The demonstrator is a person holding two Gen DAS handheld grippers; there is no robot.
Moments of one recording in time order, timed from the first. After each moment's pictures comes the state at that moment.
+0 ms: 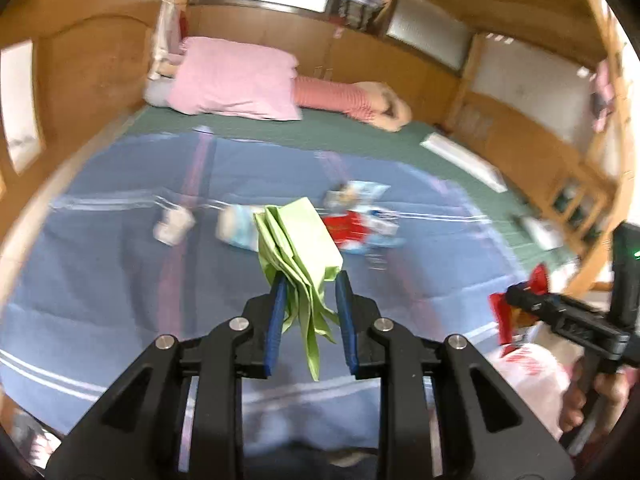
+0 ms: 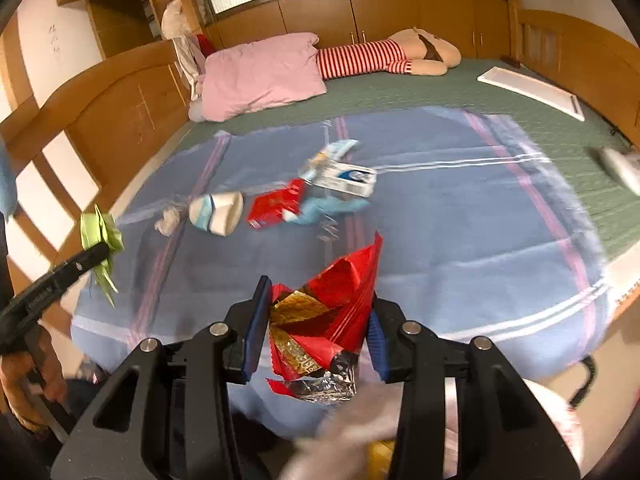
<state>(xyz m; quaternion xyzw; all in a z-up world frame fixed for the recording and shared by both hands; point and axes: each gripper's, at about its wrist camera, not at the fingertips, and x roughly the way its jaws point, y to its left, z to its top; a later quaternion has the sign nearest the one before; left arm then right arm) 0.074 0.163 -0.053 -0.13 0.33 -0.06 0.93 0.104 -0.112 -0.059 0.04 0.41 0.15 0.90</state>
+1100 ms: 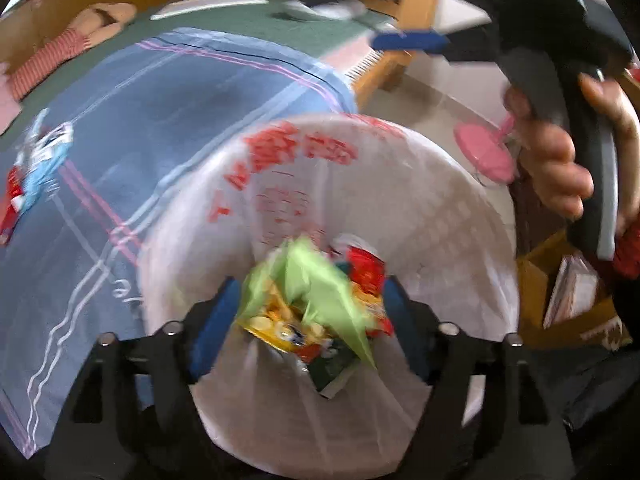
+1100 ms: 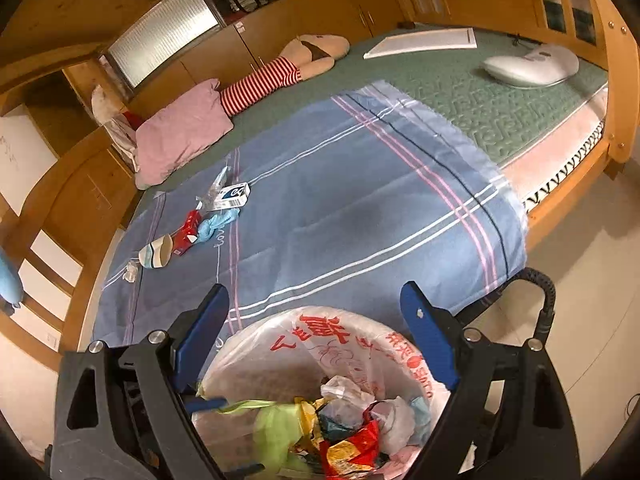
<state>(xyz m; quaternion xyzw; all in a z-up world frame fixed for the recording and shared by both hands) 0.017 -0.113 -0.143 0.14 0.46 -0.38 0.79 0.046 -0.298 -0.079 0.20 0.39 0.06 0.90</state>
